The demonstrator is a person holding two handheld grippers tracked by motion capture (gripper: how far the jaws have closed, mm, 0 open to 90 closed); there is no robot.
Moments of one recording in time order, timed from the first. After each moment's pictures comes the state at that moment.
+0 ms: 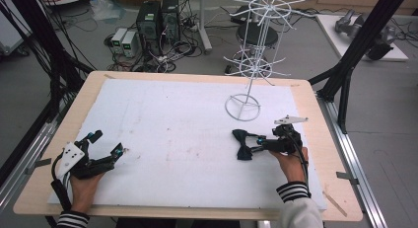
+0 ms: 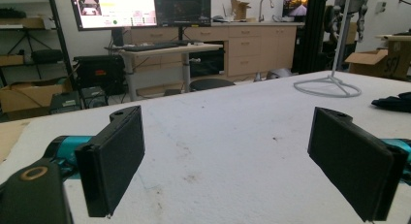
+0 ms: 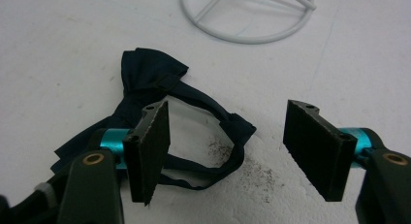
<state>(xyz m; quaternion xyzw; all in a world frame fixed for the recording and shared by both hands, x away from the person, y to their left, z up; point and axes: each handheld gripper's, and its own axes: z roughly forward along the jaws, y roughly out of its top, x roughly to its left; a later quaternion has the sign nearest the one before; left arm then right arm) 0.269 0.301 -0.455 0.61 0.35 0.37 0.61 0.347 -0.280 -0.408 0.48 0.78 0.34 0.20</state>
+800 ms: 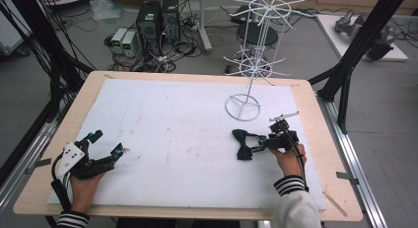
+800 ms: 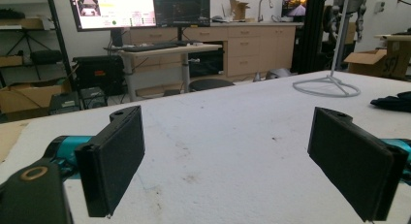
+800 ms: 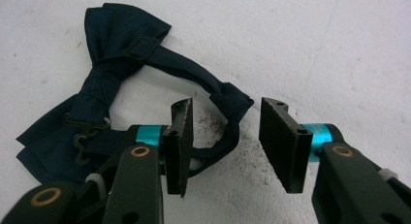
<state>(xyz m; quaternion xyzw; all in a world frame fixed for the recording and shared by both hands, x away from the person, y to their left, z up) 0.269 0.301 -0.455 0.61 0.35 0.37 0.61 0.365 -0.276 -0.415 0.51 0.81 0.26 0.15</state>
